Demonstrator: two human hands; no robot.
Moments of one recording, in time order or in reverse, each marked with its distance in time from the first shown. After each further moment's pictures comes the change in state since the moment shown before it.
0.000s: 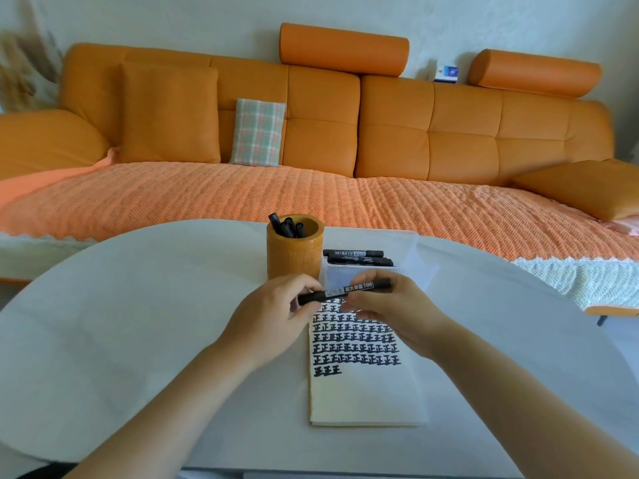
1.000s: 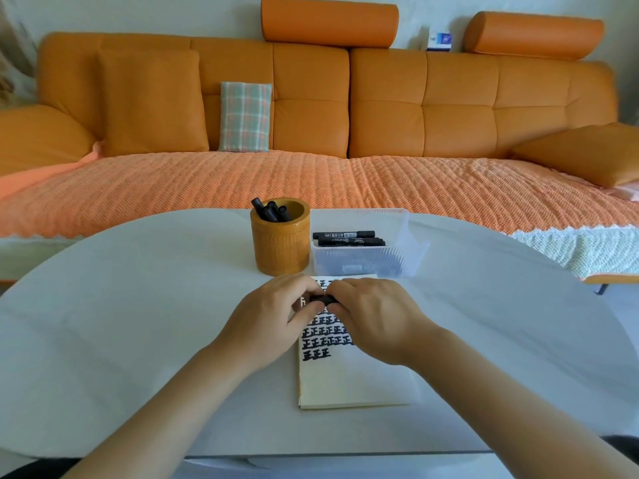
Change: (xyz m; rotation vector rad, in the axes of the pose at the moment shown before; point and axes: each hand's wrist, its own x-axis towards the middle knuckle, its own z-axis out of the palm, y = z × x) left_hand -0.007 0.015 0.012 0.011 -0.072 0.096; right_hand -0.016 0.024 0.008 -1.292 -0.005 -0.649
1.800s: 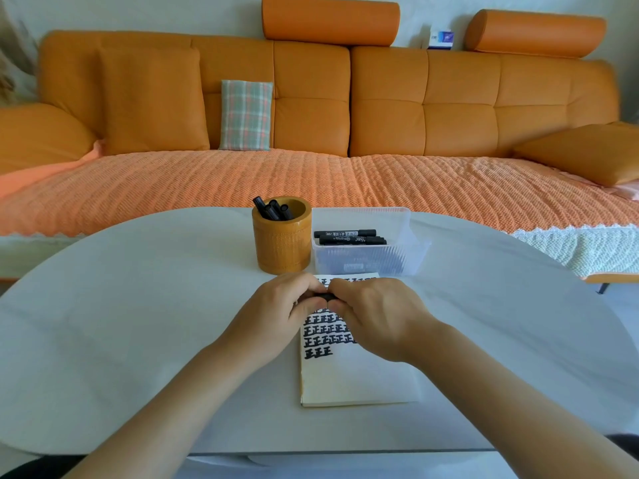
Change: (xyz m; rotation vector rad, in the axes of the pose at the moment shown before) left_hand 0.004 0.003 0.000 -0.150 -0.008 -0.040; right_hand 0.000 -0.002 -0.007 0.028 -0.045 0.058
